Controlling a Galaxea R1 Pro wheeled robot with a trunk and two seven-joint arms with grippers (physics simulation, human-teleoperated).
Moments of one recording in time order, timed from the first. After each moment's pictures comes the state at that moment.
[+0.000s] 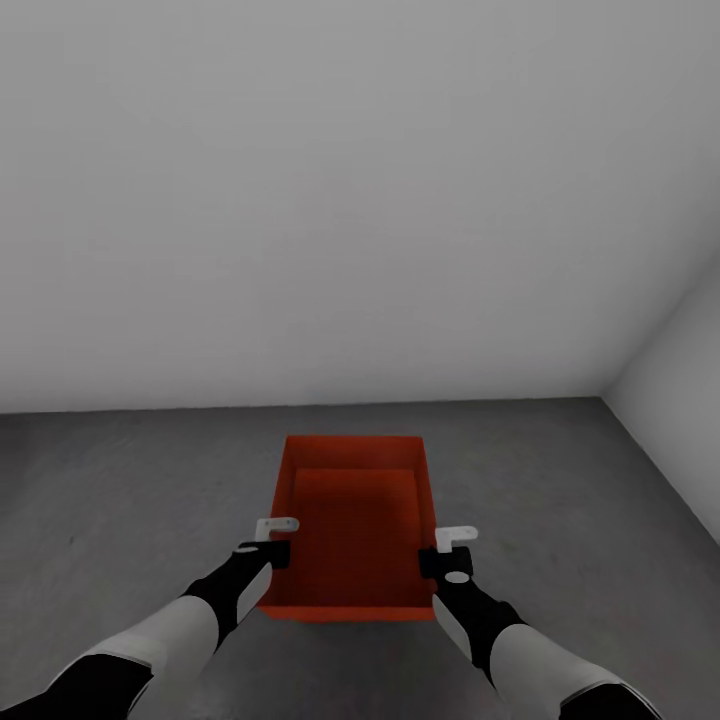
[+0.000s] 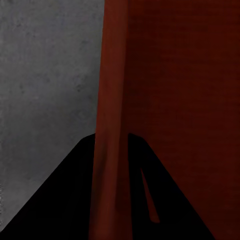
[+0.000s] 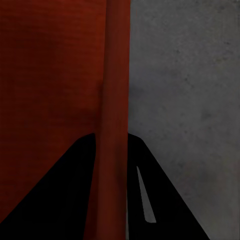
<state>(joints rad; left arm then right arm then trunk) -0.79 -0.08 -0.18 -0.23 0.21 0.15 0.20 -0.72 0.13 0.27 -0.24 -0.12 -0.04 -0.29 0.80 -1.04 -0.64</state>
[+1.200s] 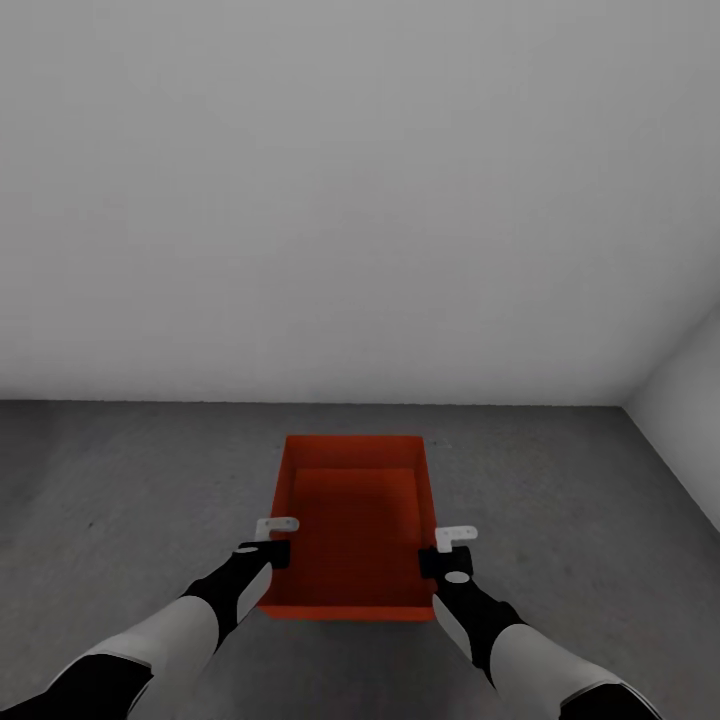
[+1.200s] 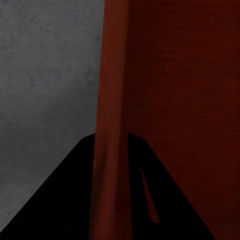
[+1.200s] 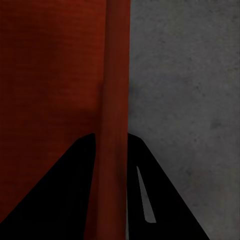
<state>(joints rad) -0.79 -0.08 -0.18 -0.23 0.22 0.14 0.20 -0.72 0.13 0.27 -0.24 -0.12 -0.04 -0.29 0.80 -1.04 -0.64</state>
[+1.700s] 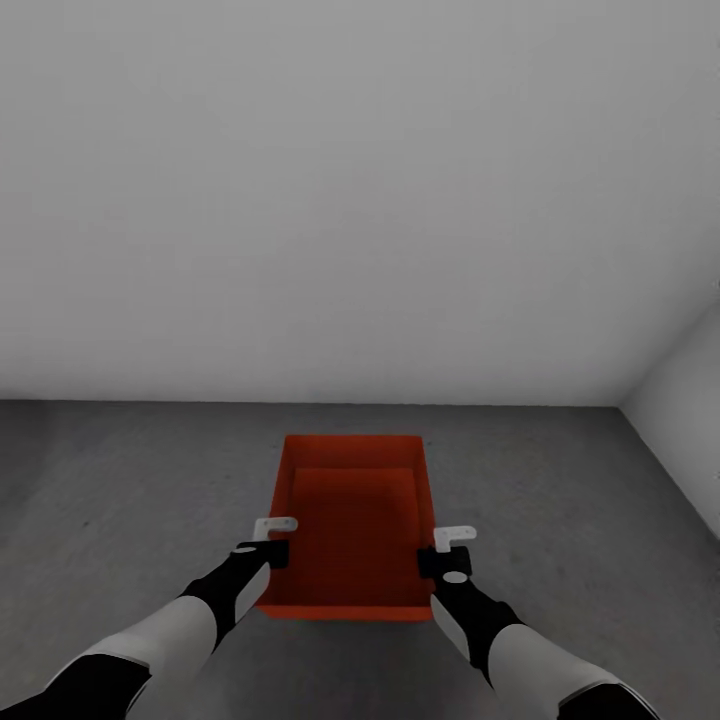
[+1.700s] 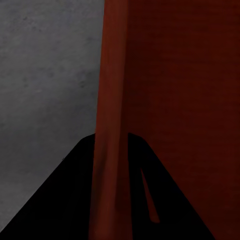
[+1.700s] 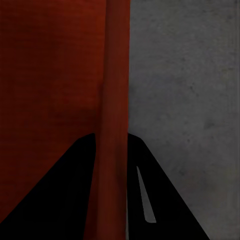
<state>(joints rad) -0.79 -0.08 -0.18 -0.23 0.22 0.14 0.19 -0.72 0.13 0.27 -0.24 -0.13 -0.04 -0.30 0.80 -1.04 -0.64</state>
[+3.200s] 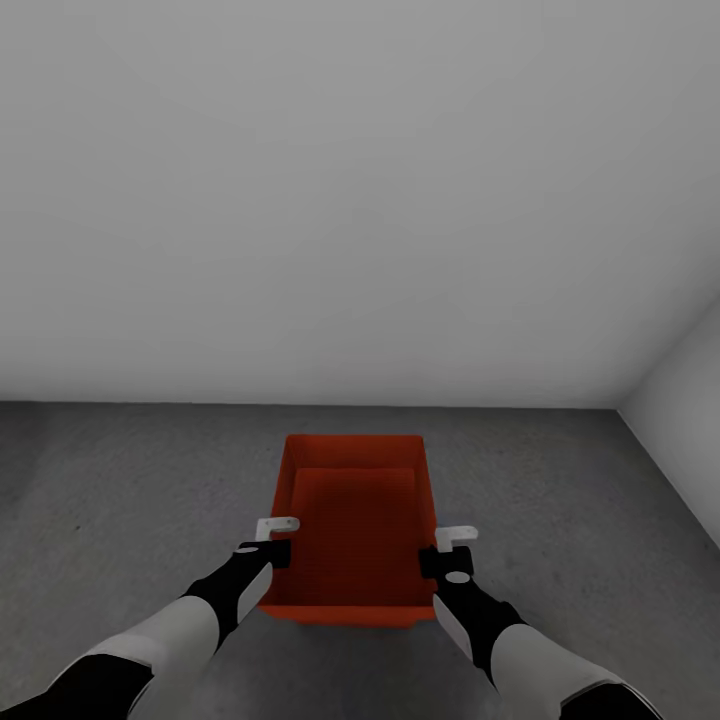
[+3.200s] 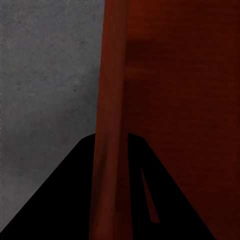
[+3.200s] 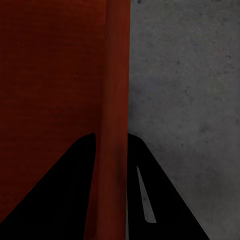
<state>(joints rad) -0.79 -0.08 -0.18 -0.23 0.21 0.14 0.20 -0.72 0.12 0.27 -0.24 -0.12 -0.04 -0.29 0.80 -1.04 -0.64</state>
